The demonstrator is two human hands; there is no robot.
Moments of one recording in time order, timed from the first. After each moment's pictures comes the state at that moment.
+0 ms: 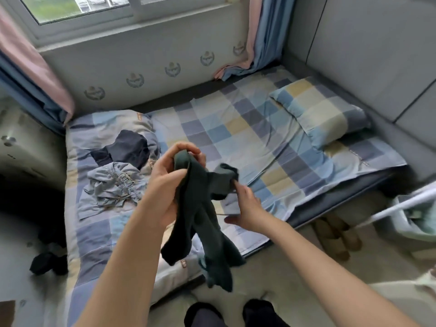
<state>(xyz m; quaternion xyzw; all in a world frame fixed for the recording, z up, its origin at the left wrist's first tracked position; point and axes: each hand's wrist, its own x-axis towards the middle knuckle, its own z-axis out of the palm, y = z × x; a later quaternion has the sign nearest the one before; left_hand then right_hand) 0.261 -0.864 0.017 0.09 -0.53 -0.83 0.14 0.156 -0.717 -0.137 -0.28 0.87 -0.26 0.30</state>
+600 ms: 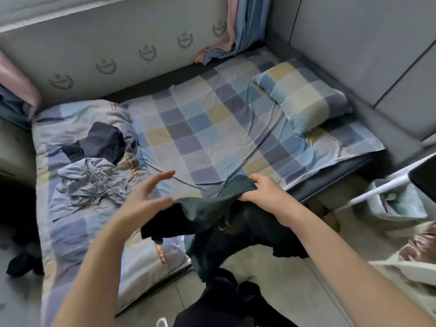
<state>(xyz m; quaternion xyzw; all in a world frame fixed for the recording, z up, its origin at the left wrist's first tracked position) 0.238 -0.870 -0.048 0.23 -0.82 -0.52 -0.04 0.091 -0.626 -0.067 -0.10 0.79 -0.47 0.39</state>
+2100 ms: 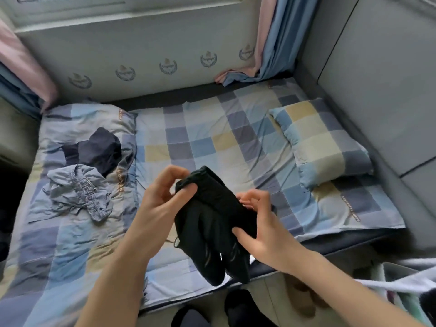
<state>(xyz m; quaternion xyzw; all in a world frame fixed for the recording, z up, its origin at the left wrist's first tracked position) 0.009 -0.772 0.006 0.23 -0.60 -0.74 0.19 -0.113 -0.598 -0.059 -0.47 0.71 -0.46 0.23</state>
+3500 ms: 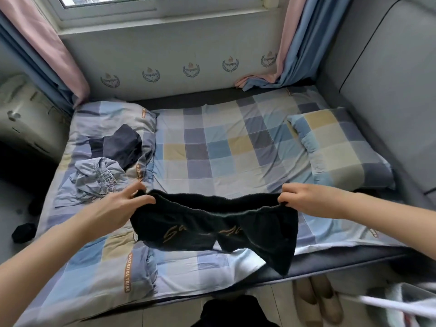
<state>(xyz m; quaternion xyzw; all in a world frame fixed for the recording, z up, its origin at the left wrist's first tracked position) 0.120 -0.916 -0.056 0.02 -1.00 -0.06 0.01 -0.264 -0.589 -0.093 -0.79 0.61 0.00 0.06</state>
